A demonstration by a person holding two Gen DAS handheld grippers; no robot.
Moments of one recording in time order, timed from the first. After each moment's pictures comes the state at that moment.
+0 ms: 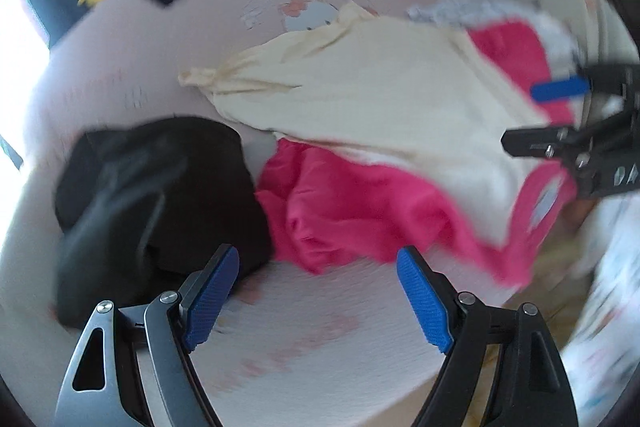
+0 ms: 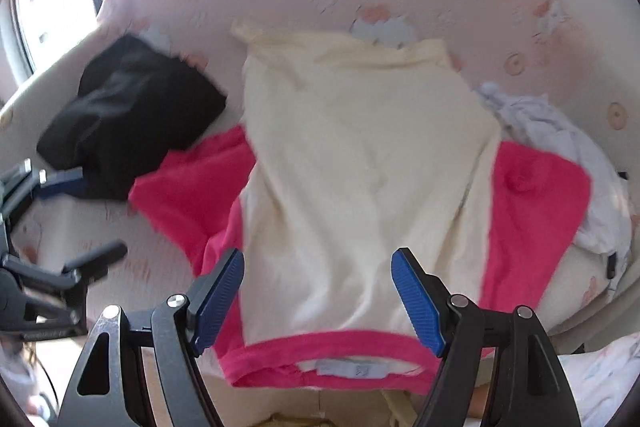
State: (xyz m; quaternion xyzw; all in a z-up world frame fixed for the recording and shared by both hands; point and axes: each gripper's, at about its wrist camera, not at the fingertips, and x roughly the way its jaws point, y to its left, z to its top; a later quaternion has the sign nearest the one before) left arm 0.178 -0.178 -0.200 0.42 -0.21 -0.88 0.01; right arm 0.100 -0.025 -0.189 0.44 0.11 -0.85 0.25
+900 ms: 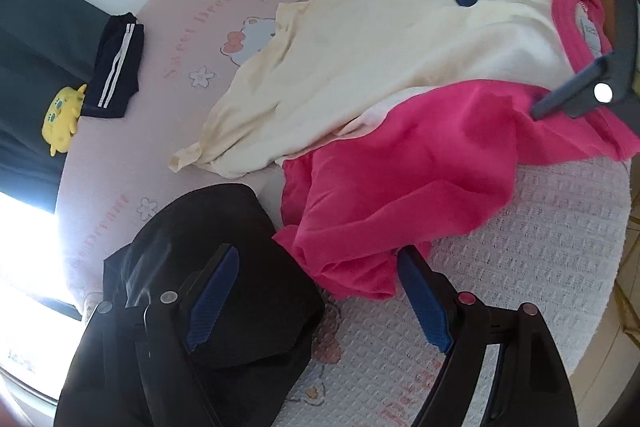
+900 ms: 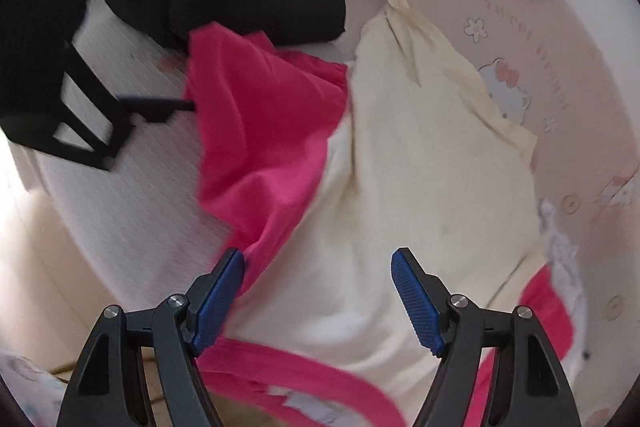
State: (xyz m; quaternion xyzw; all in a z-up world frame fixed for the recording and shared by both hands) left arm 0.152 -0.181 -0.262 0.35 -0.46 -0.82 -0.02; right arm 0.128 -0.093 -0.248 0.34 0.39 -0.78 0.34
